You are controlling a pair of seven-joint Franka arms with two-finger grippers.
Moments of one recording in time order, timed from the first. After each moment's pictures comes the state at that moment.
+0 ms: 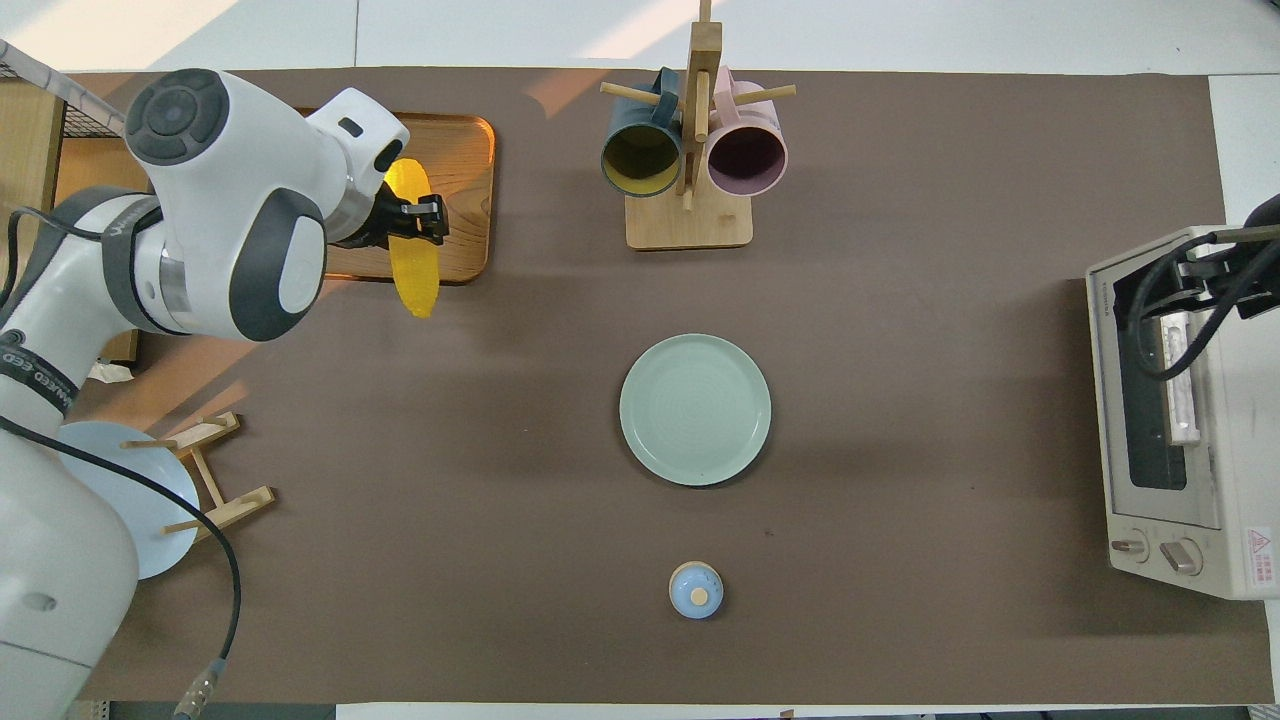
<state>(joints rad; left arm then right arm) -0.23 0.44 -0.03 -1.59 -0.10 2.14 -0.24 -0.08 0.09 0.09 -1.47 -0.08 1.41 -0.05</state>
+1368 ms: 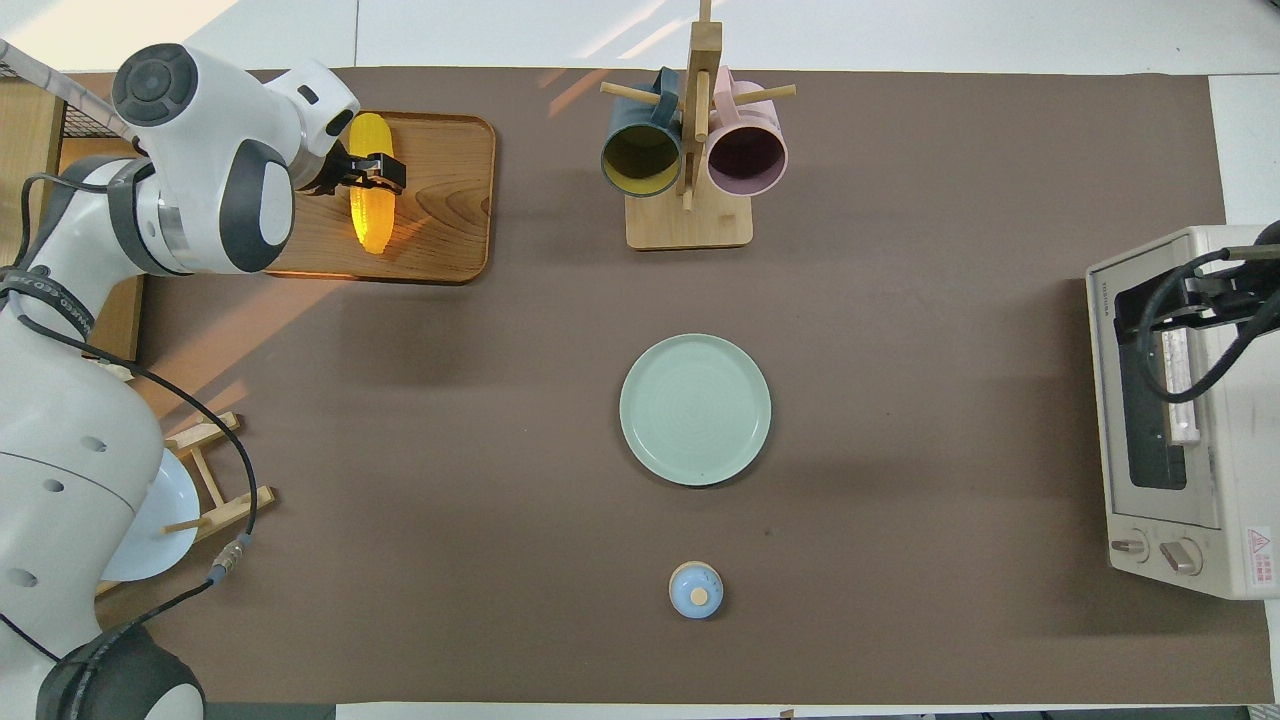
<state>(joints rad) -0.13 0.68 -0.04 -1.38 -0.06 2.21 -0.03 -0.08 0.03 0.08 -1.53 -0.05 1.42 -0.01</state>
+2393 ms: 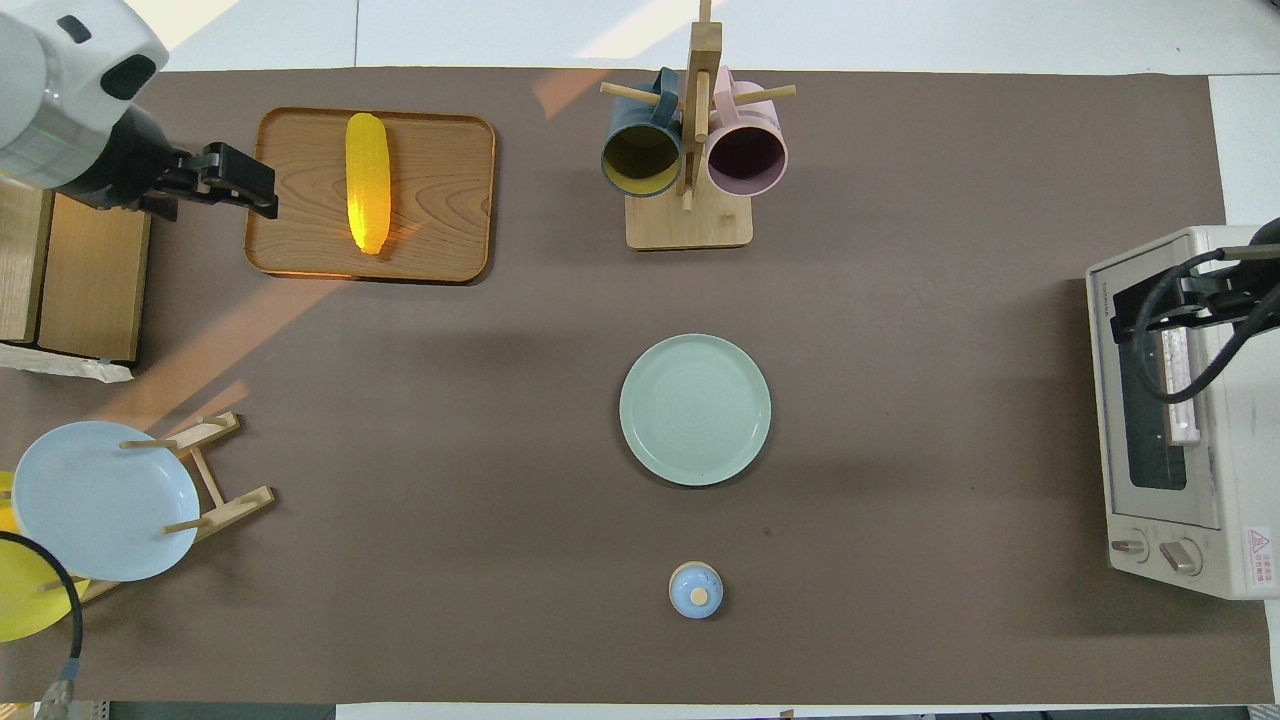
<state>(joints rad) -0.11 0.19 -0.03 -1.40 -0.06 1.58 -0.07 -0.09 0.03 0.08 -1.53 -0.05 1.43 -0.01</state>
